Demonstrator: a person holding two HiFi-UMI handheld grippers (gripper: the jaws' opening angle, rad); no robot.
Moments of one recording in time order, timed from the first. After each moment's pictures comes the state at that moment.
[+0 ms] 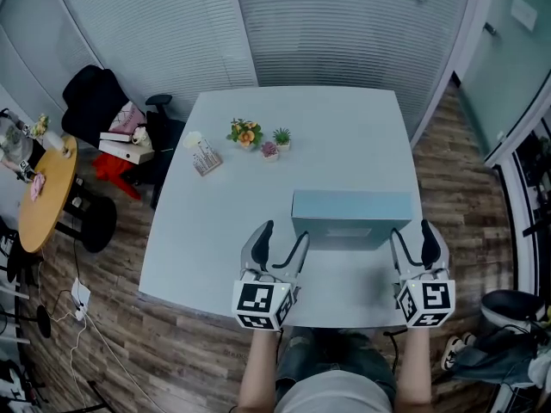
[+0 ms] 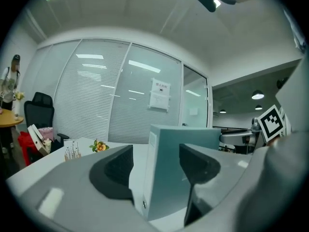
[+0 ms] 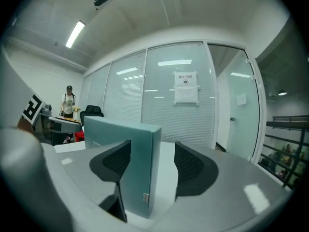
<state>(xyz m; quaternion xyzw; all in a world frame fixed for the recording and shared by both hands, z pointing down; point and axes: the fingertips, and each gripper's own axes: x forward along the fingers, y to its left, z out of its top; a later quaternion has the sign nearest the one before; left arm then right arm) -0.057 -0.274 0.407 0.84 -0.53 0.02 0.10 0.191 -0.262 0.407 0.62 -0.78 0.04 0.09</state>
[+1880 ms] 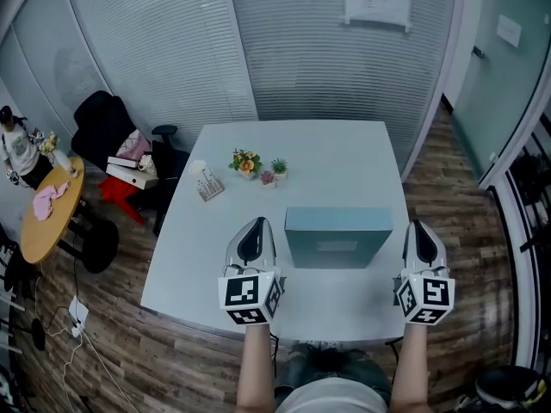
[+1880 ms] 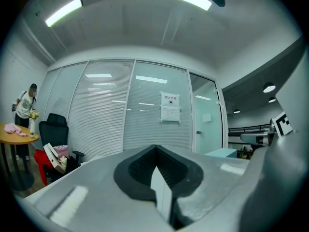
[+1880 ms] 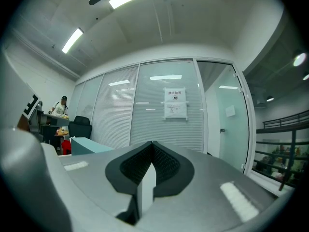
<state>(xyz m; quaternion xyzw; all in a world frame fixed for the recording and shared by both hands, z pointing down) -0.088 -0.285 0.325 0.79 -0.61 0.00 0.03 0.223 -0.263 0.340 0.66 -0.75 -0.01 0.03</state>
